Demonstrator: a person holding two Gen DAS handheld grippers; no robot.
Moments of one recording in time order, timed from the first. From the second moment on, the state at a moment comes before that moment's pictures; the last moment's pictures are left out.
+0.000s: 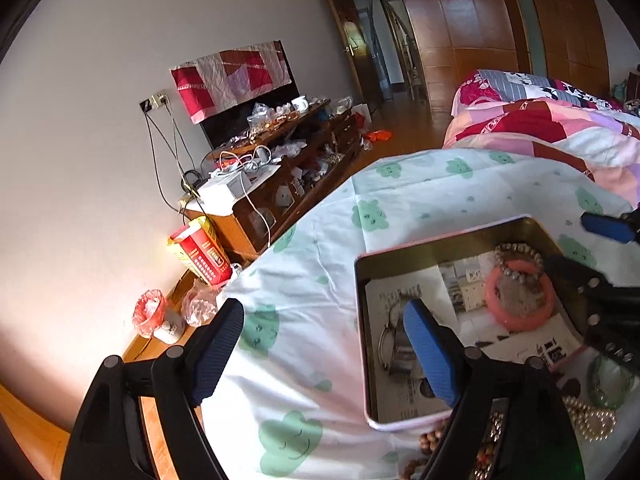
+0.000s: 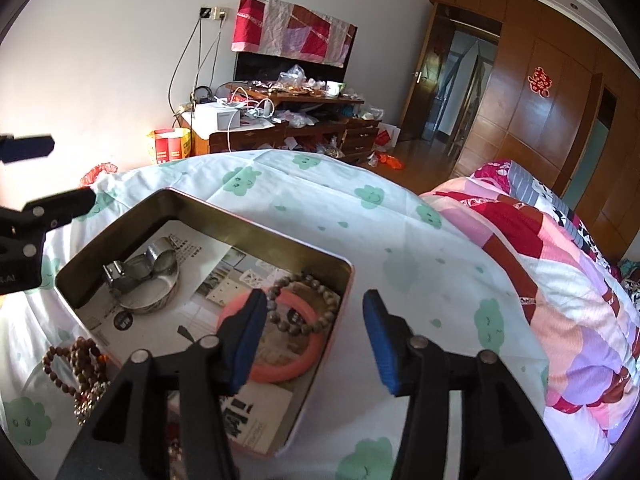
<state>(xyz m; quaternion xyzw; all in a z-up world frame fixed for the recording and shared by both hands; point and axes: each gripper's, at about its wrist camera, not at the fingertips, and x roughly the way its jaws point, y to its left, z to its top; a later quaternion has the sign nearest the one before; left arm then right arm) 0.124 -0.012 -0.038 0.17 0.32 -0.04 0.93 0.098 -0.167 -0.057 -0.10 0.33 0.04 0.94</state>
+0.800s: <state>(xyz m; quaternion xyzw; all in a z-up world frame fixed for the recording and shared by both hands) 0.043 -0.012 -0.105 0.13 0.40 -0.09 0.90 0.000 -0.204 -0.088 -0.09 0.36 0.02 0.93</state>
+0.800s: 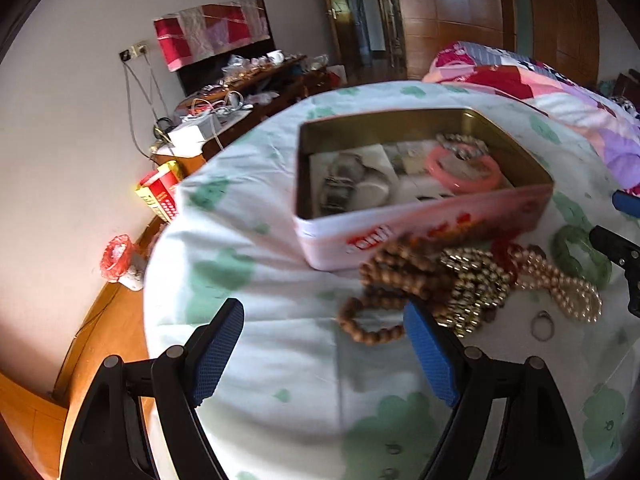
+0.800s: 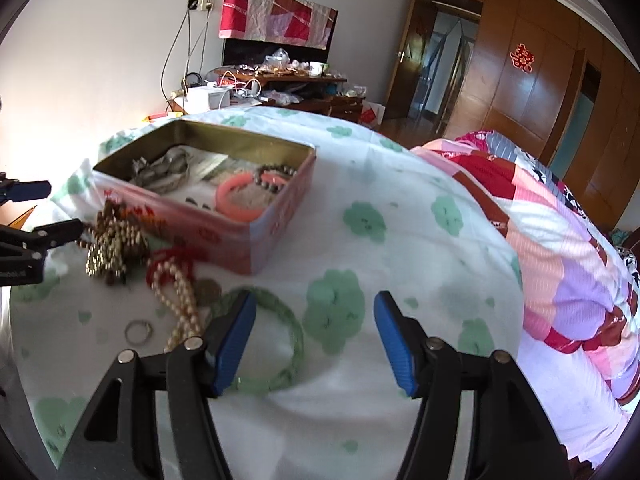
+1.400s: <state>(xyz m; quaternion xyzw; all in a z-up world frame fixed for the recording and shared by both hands) 0.031 -0.004 -0.066 0.11 0.36 -0.15 0.91 -0.004 -0.219 -0.103 -0.06 0.37 0.00 0.93</state>
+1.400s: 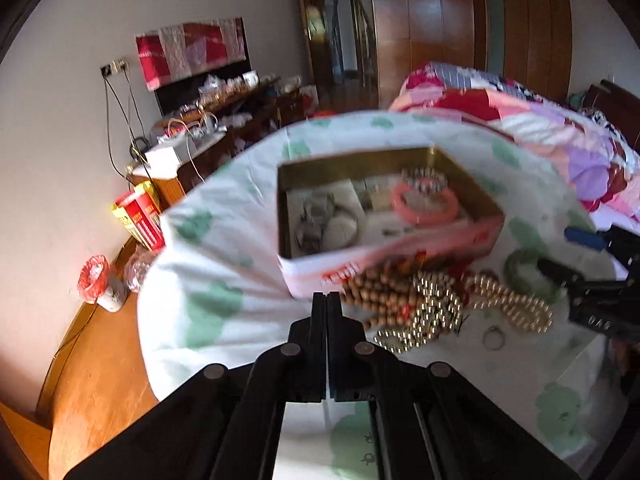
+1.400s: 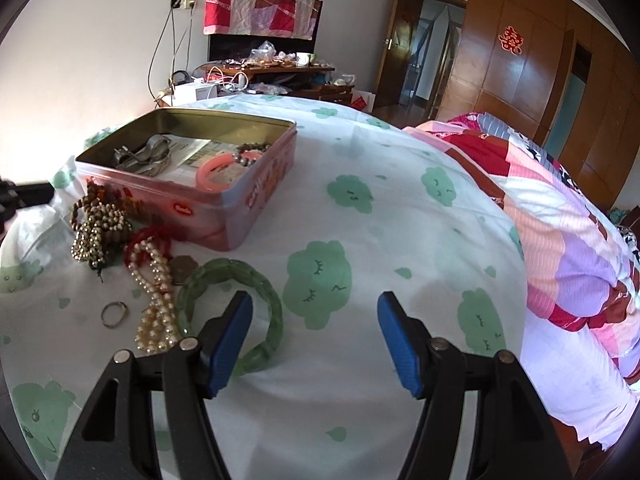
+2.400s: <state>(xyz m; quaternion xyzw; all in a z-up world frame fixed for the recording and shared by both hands) 0.058 -0.028 -0.088 0.06 0.39 -0.19 0.90 0.004 -0.213 -0.111 -0.04 0.39 0.04 0.92</state>
